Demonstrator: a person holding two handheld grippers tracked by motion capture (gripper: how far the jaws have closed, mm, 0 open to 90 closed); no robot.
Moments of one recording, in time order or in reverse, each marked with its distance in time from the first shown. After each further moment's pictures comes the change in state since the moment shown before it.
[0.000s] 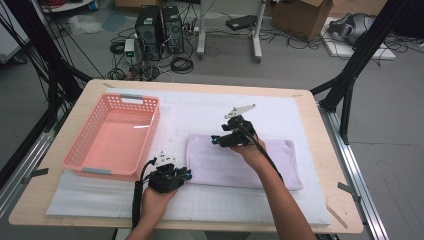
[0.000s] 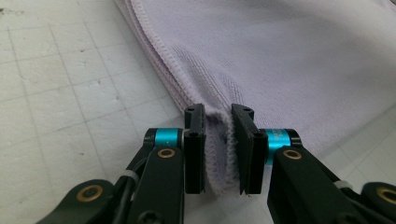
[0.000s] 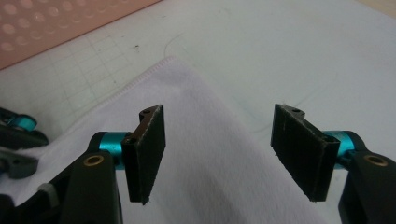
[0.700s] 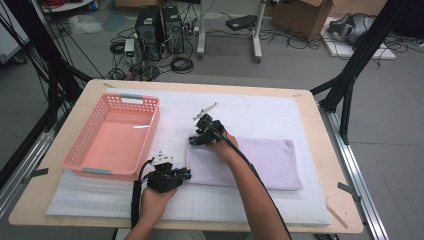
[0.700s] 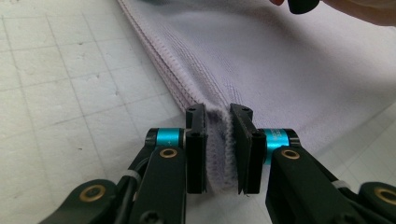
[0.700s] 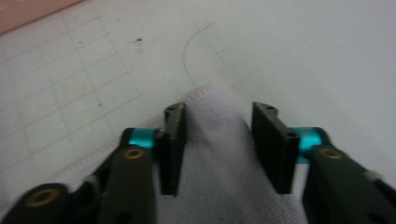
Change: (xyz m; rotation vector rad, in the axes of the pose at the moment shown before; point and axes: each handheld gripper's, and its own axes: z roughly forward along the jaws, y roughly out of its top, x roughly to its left) left arm 0.004 0.000 -0.001 0.004 -0.028 -0.042; right arm 0.017 0.024 0.086 0.151 0.070 -0.053
